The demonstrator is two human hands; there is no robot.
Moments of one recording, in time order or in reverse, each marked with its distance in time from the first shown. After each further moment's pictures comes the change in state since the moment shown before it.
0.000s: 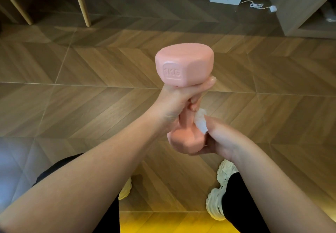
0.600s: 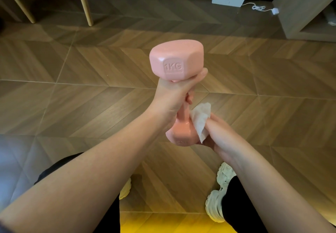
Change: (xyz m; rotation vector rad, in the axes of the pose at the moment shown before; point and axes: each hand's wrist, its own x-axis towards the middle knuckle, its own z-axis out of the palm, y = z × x) left_hand 0.011 -0.001 -0.009 0.037 0.205 0.060; right_hand 0.010 0.009 -0.001 0.061 0.093 -0.191
